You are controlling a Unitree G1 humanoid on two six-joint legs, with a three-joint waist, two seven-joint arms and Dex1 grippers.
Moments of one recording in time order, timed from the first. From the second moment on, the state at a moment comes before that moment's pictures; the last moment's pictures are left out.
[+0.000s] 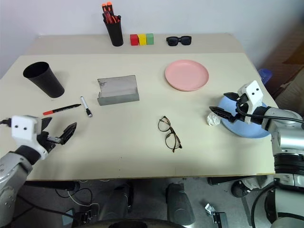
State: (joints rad) left arm 0.15 0.55 0.43 -0.58 -0.45 0.67 -0.33; right arm -0.42 -0.80 -0.21 0.28 0.33 0.27 1.02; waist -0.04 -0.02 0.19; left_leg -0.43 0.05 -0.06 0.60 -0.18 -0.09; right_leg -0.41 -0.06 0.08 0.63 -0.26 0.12
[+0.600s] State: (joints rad) left arm -0.48 0.27 0.30 -0.33 -0.30 1.29 0.12; right arm -0.27 -0.56 0.07 -0.41 0.43 0.52 0.81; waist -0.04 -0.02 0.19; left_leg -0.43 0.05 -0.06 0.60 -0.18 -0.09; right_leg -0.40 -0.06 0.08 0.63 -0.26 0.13
